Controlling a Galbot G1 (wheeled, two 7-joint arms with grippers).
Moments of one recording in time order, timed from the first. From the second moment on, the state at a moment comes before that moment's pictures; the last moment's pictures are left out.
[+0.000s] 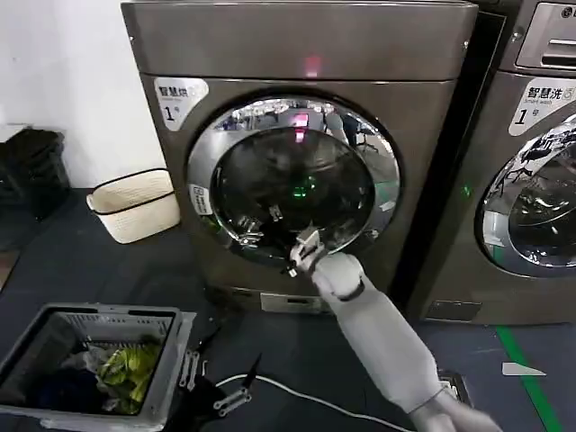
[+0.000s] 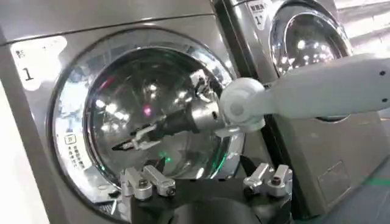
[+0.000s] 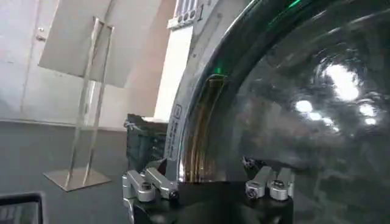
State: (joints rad) left arm 1.79 -1.38 -0.57 -2.22 0.14 -0.33 0.32; right arm -0.39 1.49 -0.09 1.26 0.23 -0.05 -0.35
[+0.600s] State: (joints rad) left arm 1.79 -1.39 -0.57 -2.22 0.14 -0.33 0.32; right arm -0.30 1.57 -0.12 1.11 0.22 -0.03 -0.33
